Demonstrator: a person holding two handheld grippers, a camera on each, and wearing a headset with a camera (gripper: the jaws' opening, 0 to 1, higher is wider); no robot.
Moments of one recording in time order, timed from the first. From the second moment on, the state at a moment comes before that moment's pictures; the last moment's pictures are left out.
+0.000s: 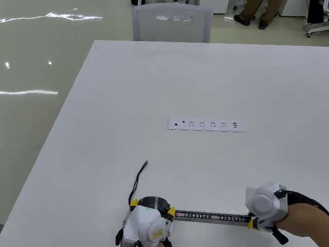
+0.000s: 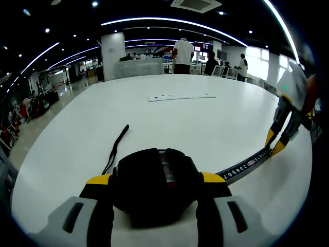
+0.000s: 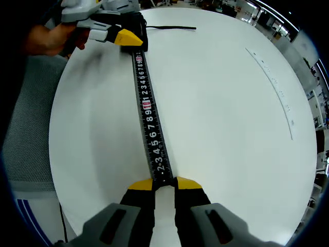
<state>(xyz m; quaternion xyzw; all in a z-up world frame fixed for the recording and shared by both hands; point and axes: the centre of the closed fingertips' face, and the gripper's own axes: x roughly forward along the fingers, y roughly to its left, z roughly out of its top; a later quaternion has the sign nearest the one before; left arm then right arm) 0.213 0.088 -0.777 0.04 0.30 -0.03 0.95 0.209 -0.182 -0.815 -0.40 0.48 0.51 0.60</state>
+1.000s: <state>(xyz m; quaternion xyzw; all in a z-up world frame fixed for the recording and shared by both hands) 0.213 0.089 -0.781 0.04 0.31 -0.05 0.95 0.207 -0.172 -0.812 -0.39 0.47 0.52 0.60</state>
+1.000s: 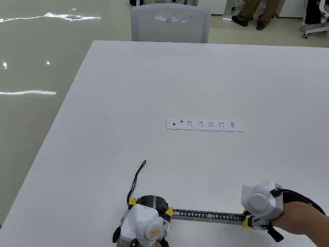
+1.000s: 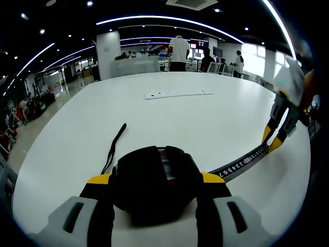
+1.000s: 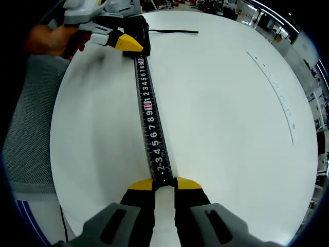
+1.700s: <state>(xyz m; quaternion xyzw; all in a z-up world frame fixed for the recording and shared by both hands) 0.213 0.089 -0.779 0.06 0.31 -0.06 0.95 0.207 -0.166 -0.812 -0.39 0.47 0.52 0.60</state>
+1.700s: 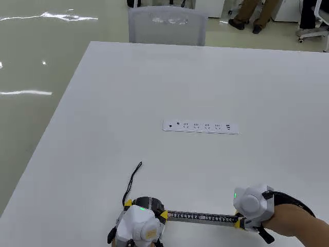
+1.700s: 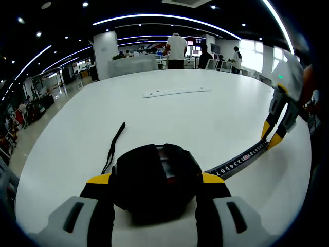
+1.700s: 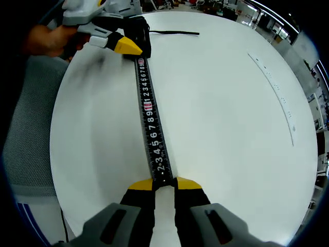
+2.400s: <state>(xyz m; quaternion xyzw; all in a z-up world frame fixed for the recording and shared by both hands) 0.214 0.090 -0.785 0.05 0.31 -0.06 0.95 0.208 -0.164 -0.811 -0.37 0.46 0.52 0.62</state>
